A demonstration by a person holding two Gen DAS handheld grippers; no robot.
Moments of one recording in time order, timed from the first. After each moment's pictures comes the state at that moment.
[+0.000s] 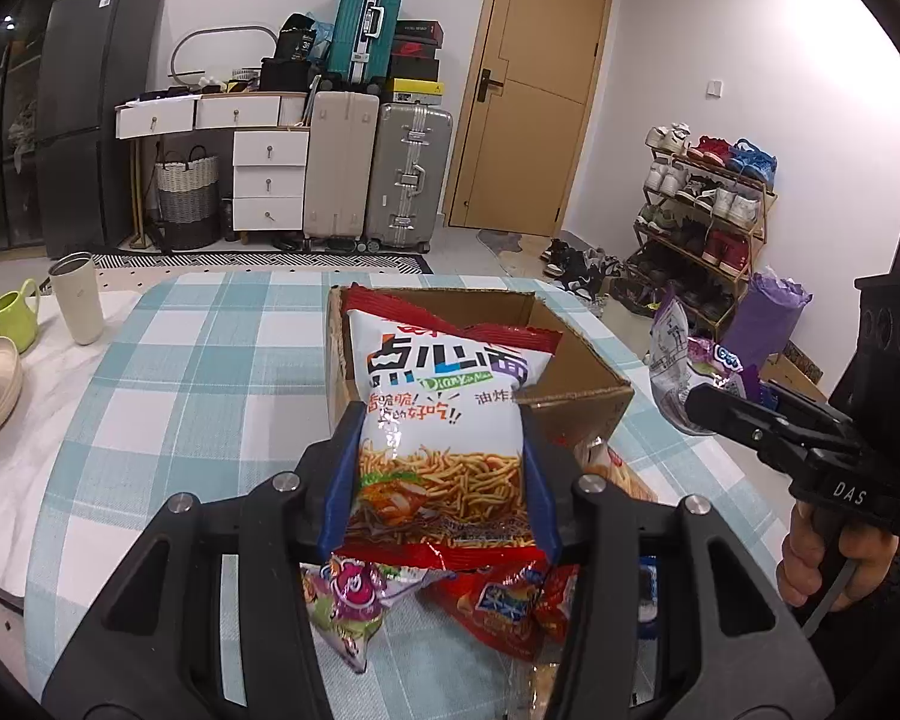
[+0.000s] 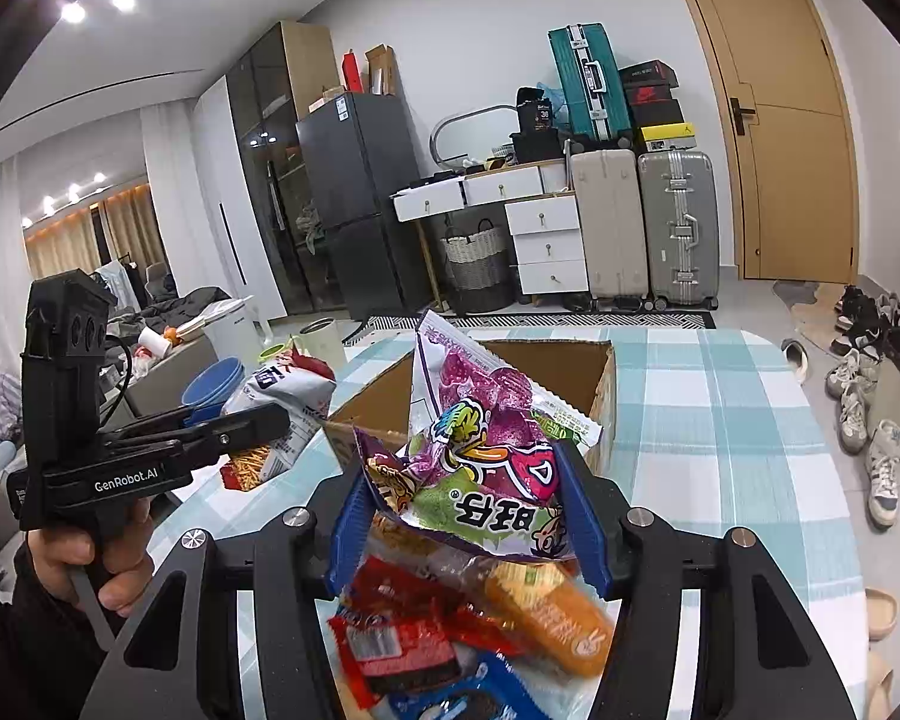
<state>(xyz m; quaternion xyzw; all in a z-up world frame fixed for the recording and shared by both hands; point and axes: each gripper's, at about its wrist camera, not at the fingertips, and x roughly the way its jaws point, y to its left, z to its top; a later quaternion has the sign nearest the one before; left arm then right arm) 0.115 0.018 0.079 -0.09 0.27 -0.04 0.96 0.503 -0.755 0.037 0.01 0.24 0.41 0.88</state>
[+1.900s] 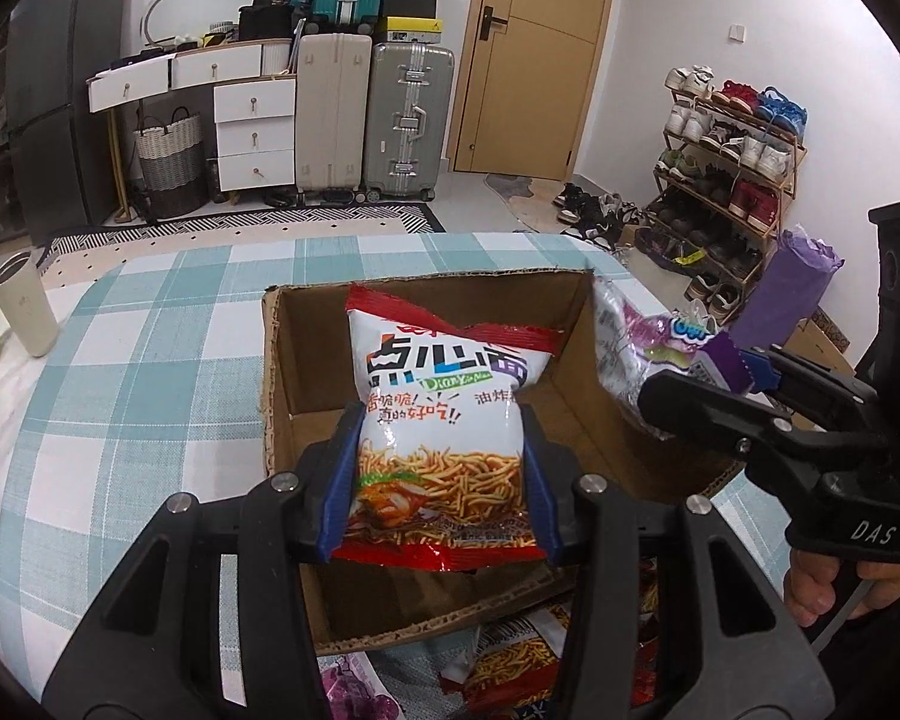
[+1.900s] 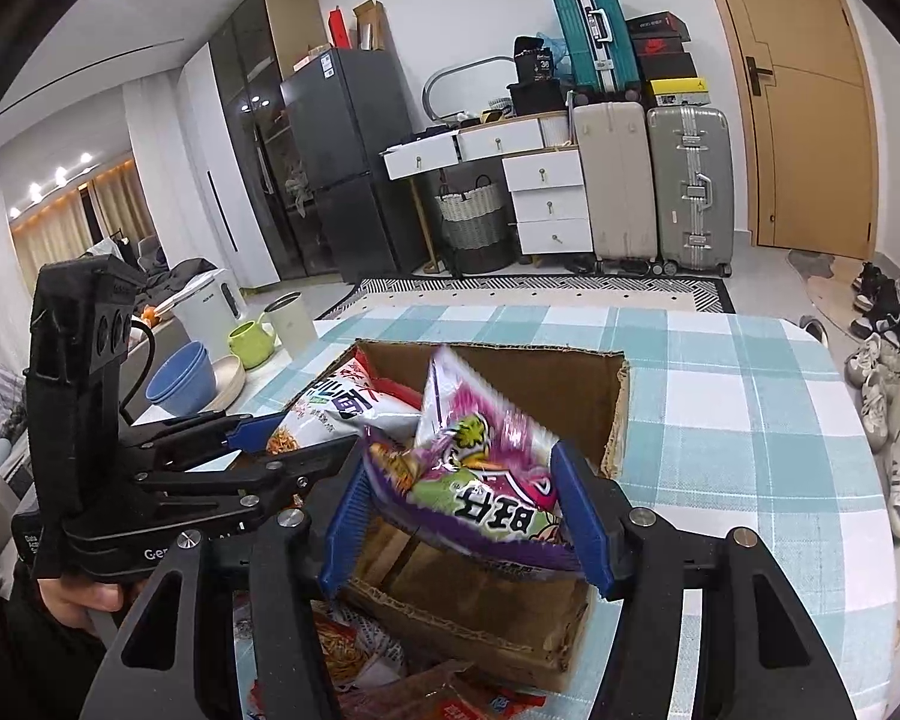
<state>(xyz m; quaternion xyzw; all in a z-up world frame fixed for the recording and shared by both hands) 0.291 0.022 0.020 -0.07 0.34 -0.04 0.94 0.618 -0.690 0.013 -0.01 0.29 0.41 0.86</state>
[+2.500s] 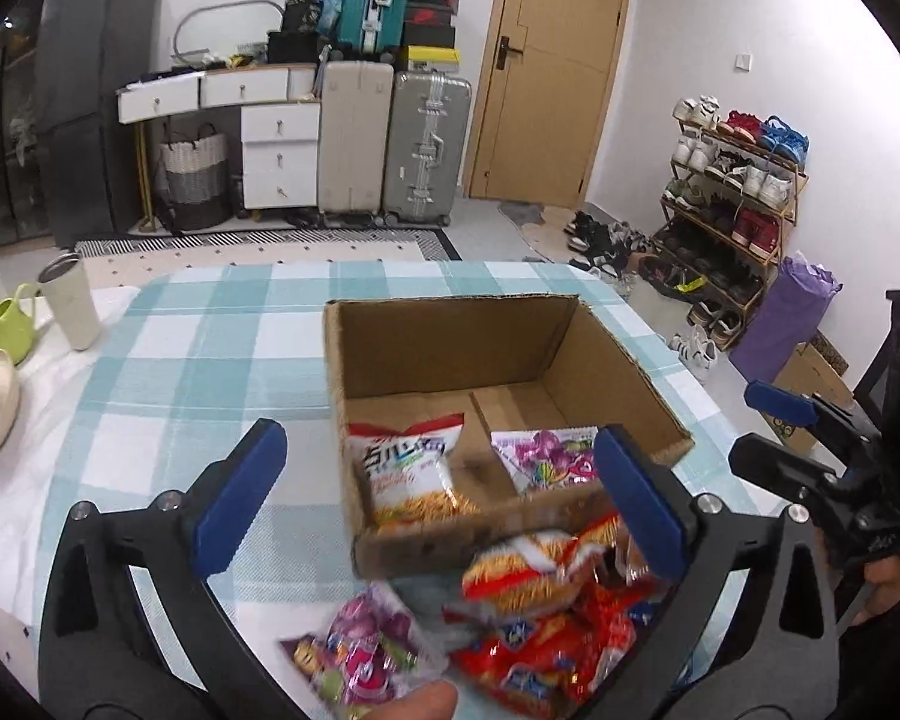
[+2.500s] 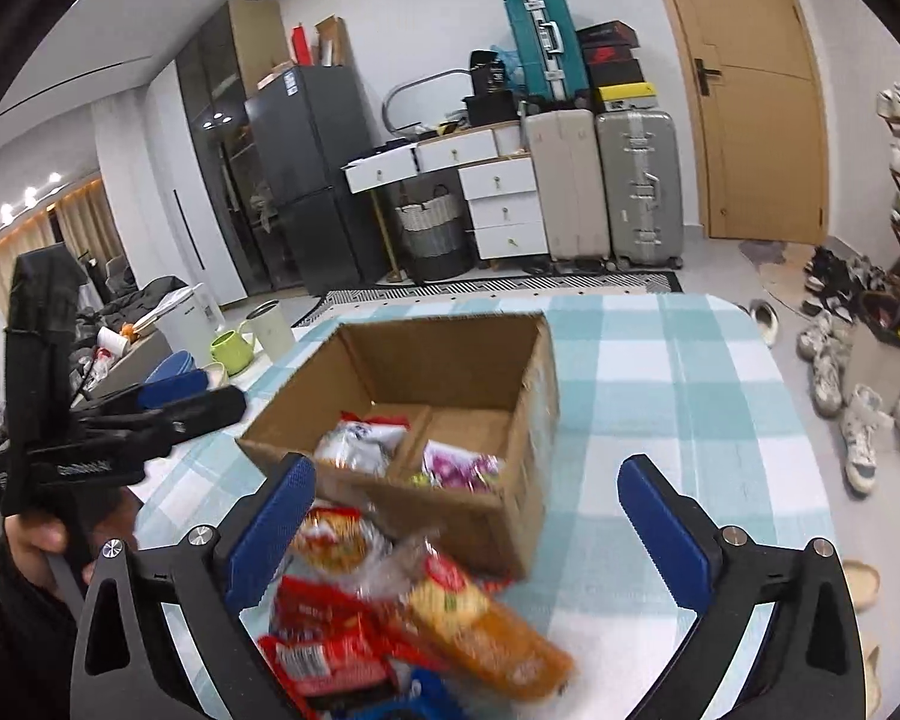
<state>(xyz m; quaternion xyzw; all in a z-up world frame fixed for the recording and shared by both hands) 0.213 0.034 0.063 -0.07 0.31 -0.01 0.95 0.560 -0.759 0.024 0.01 0.29 0.36 0.89</state>
